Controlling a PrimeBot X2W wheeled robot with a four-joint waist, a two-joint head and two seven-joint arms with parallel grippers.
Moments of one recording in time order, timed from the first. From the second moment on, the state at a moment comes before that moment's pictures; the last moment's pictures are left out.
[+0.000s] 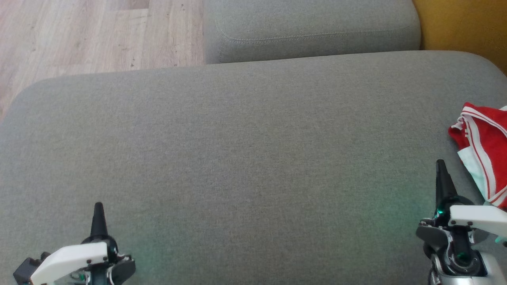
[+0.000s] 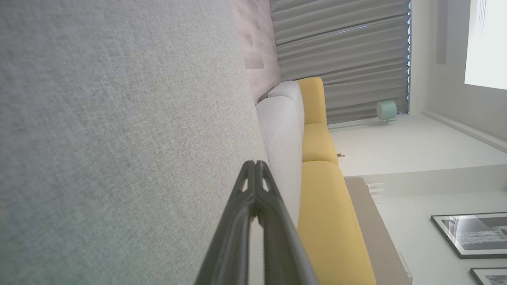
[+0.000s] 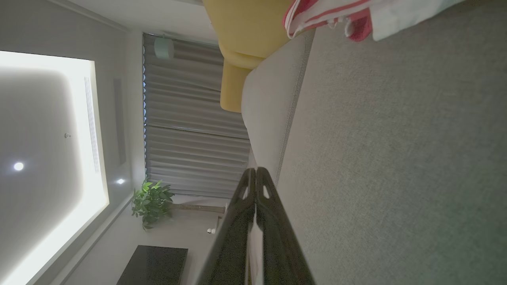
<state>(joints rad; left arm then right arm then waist) -0.04 0.05 0.06 0.30 -1.43 -0.11 0.06 -0.11 -0.05 -0.11 0.33 1.41 0.13 0.06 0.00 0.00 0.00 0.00</state>
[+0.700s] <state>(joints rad) -0.06 0.05 0.07 0.28 -1.60 -0.12 0.11 -0.09 -0.05 -0.13 0.29 1.60 0.13 0.11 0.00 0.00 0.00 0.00</state>
